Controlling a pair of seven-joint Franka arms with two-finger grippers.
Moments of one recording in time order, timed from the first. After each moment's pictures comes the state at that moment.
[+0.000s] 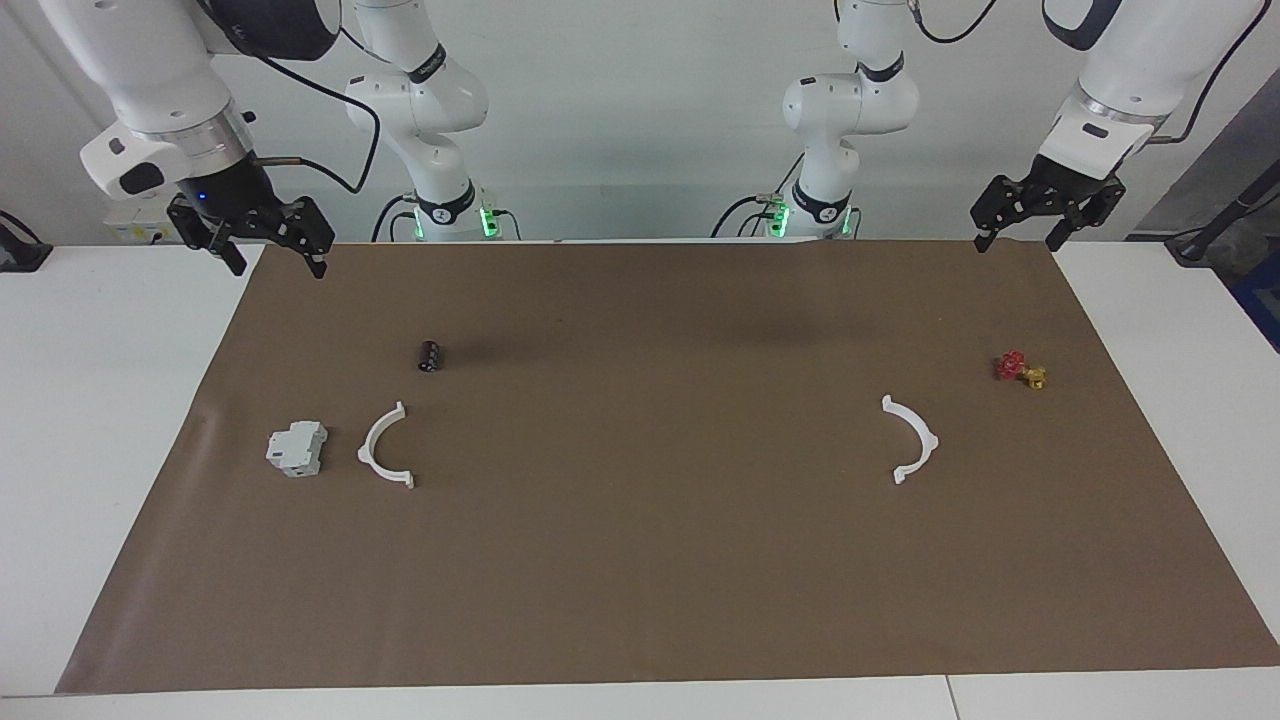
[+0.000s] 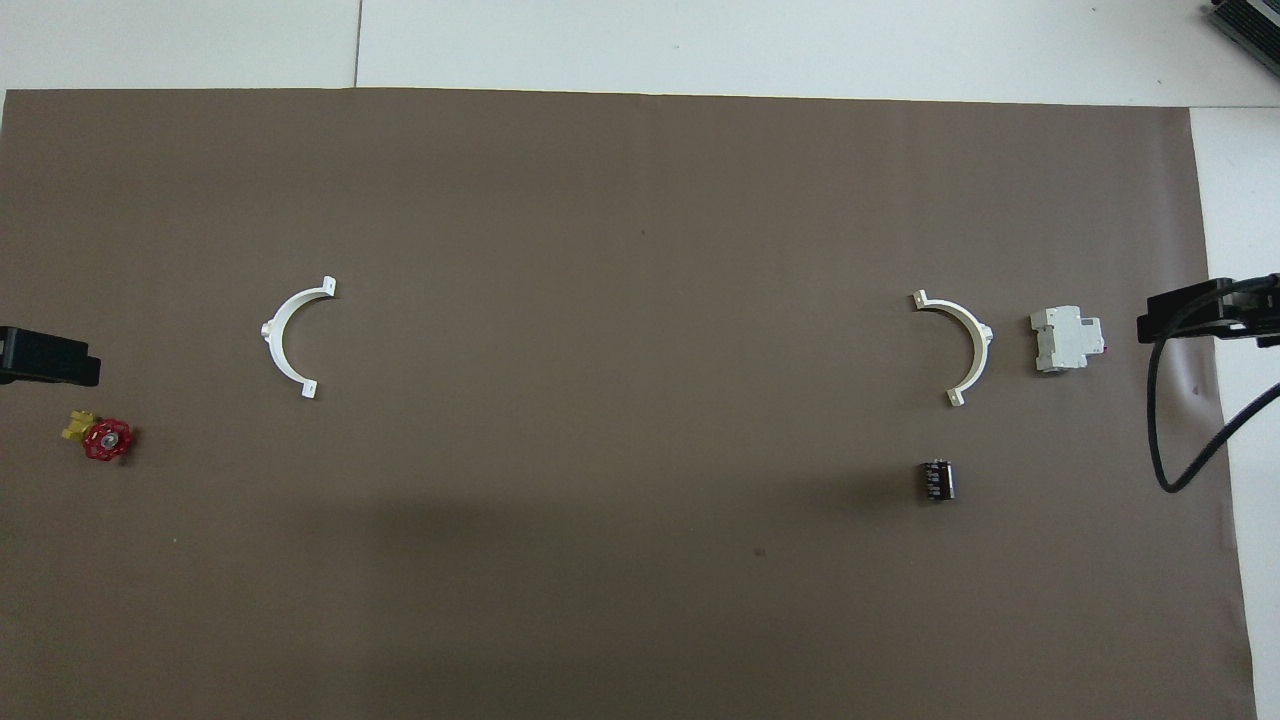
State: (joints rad) left arm -0.05 -0.13 0.06 -1.70 0.02 1.57 0.08; right arm 0.06 -0.03 -0.11 -1.60 -0.03 1.57 0.01
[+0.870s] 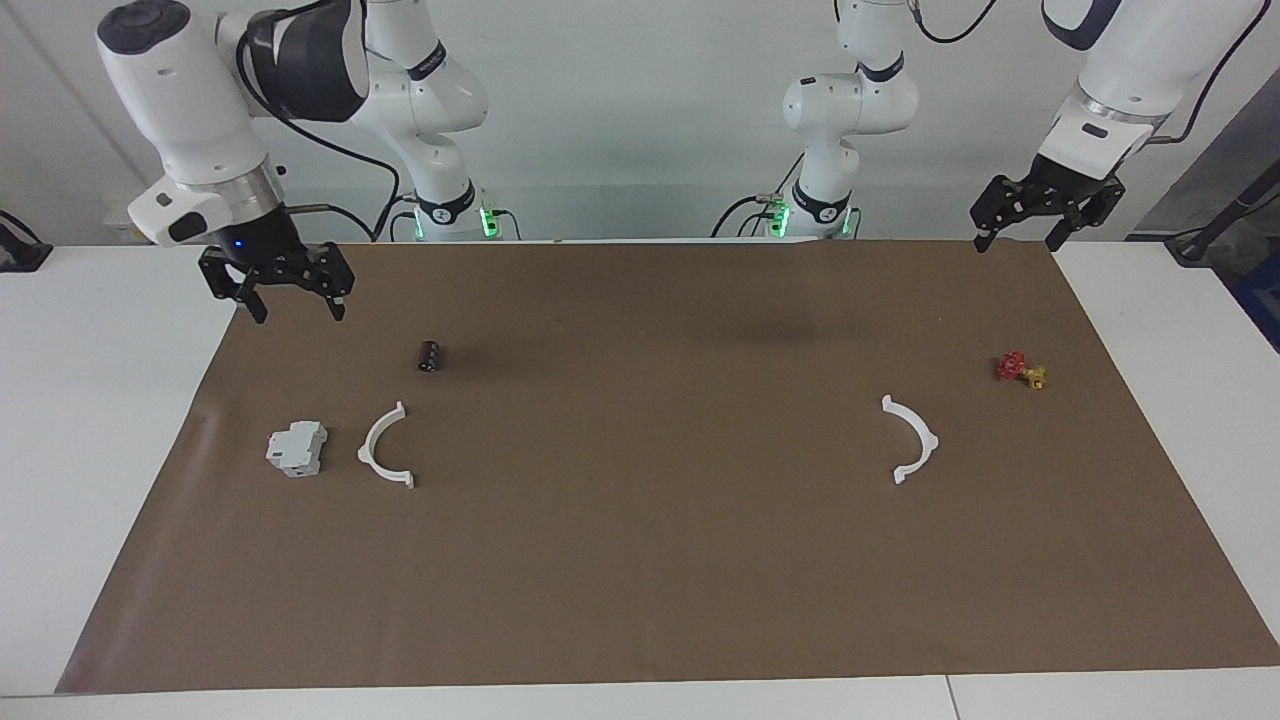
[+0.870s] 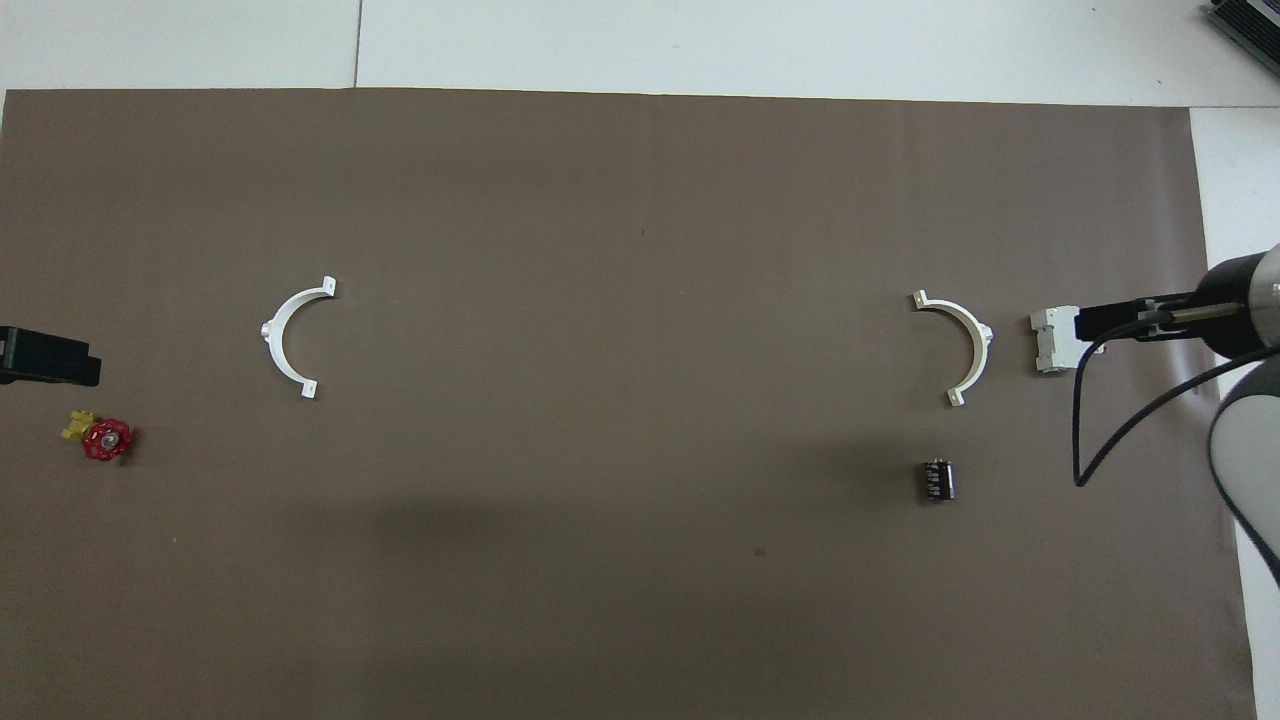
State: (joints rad) left arm -0.05 -0.13 0.06 -1.70 0.02 1.57 0.08; right arm 0.06 -0.08 -0.11 -1.90 -0.02 1.95 -0.13
